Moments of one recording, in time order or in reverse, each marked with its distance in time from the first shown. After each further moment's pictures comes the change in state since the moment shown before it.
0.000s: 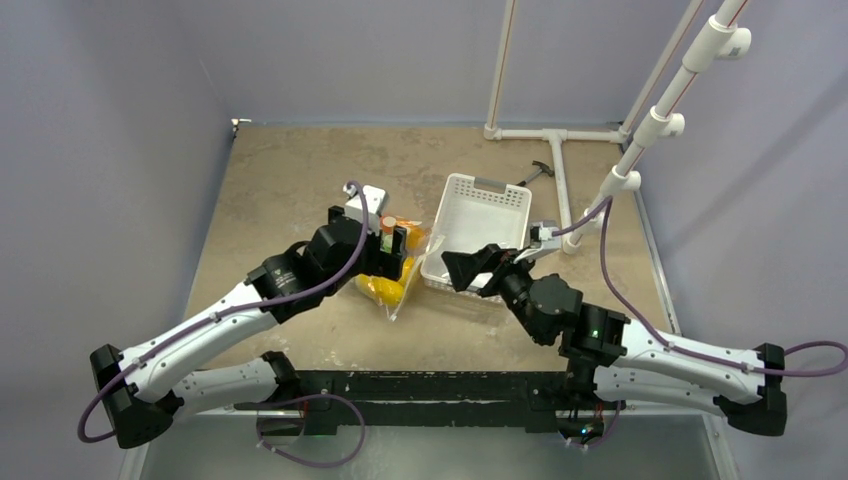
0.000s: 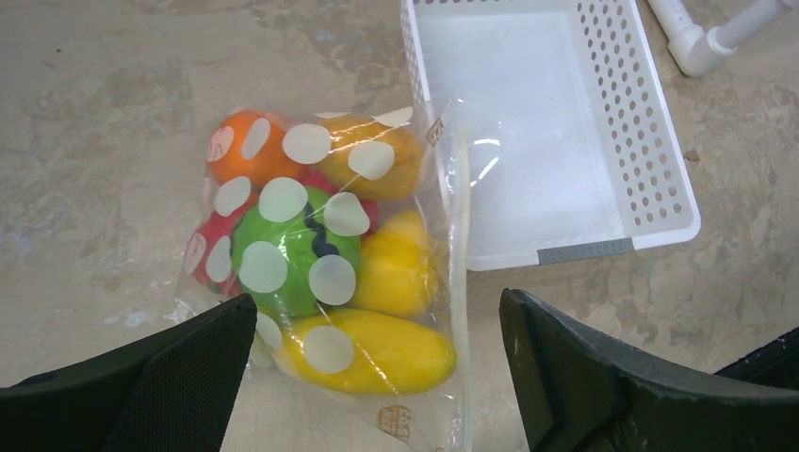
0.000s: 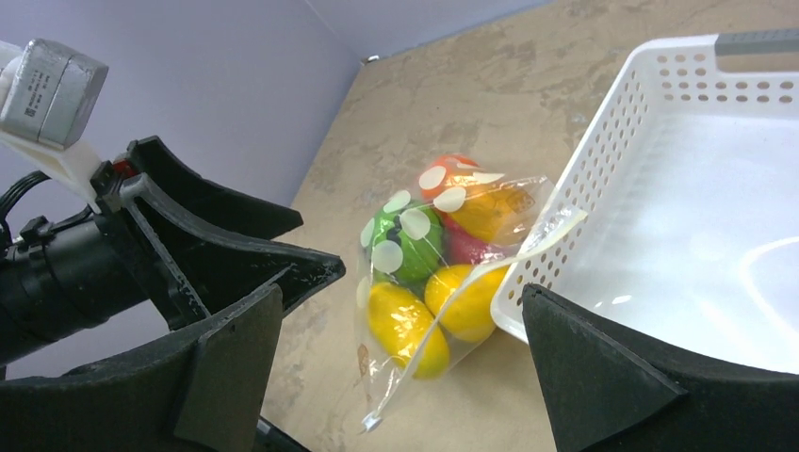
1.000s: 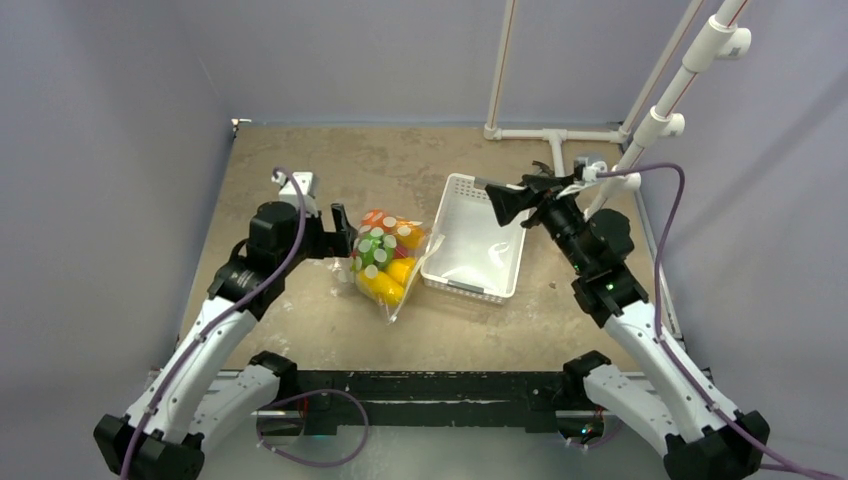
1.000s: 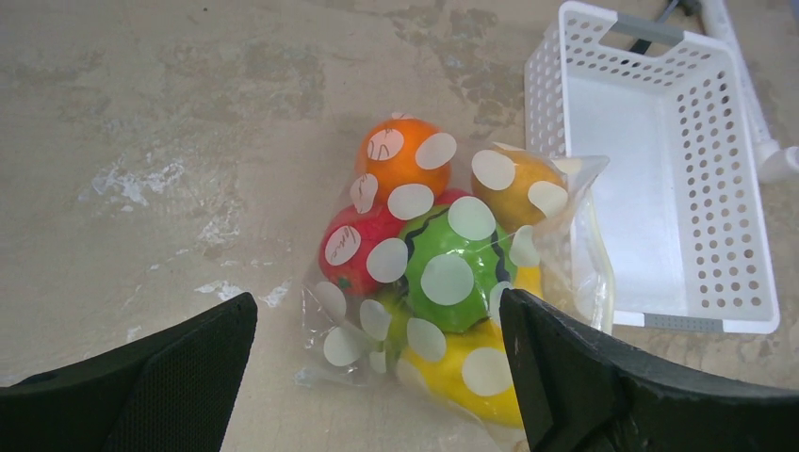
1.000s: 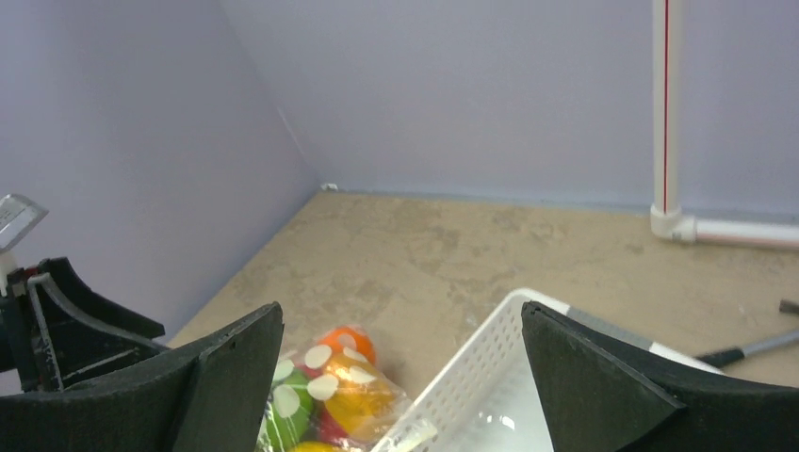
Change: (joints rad) left arm 0.533 -0.133 -0.122 0.031 0.320 0.047; right arm -0.825 0.103 0.084 0.222 -0.831 -0.319
